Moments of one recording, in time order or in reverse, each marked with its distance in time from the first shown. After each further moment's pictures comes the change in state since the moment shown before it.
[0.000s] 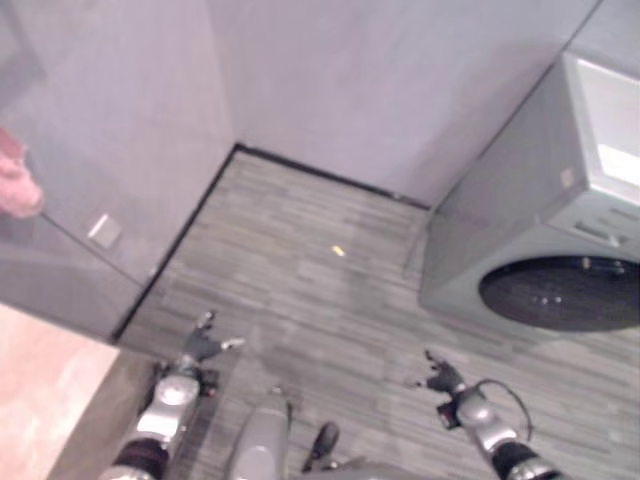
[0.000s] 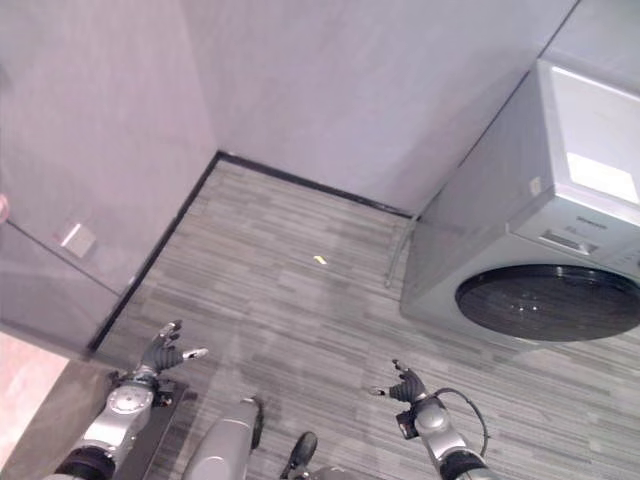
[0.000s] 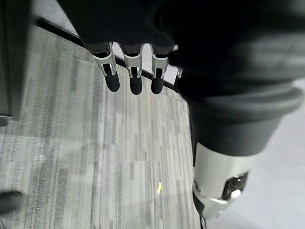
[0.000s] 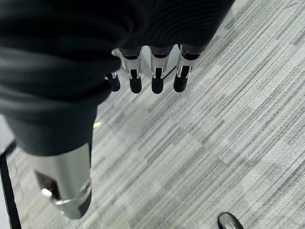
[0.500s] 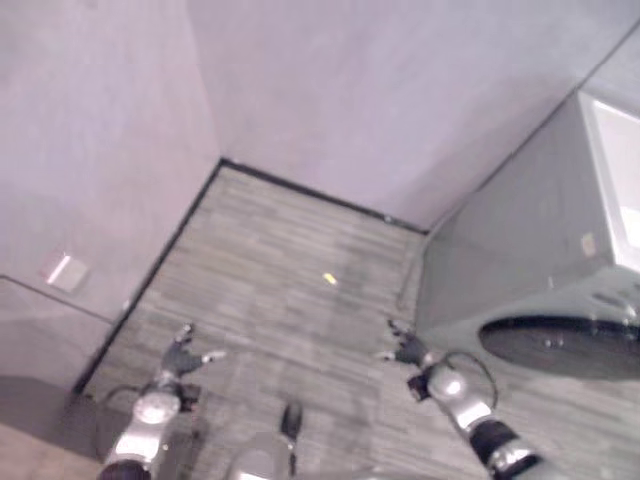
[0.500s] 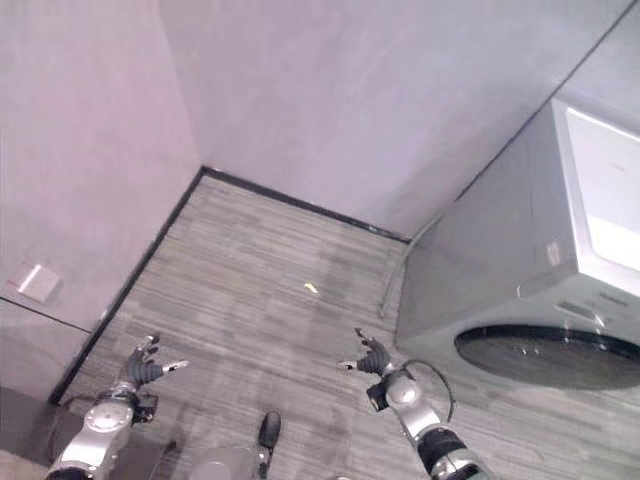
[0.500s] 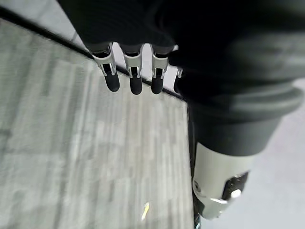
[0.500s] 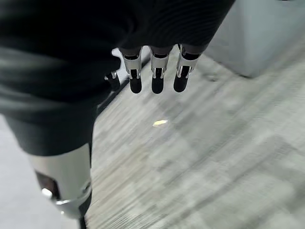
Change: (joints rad) left arm 0.103 0.023 0.037 -0.047 0.023 -0.003 -0.006; right arm -0.009 0.032 0.117 -0.201 -0.039 -0.019 0.016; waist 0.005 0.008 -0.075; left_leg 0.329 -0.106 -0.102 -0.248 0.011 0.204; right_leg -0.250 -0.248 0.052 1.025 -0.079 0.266
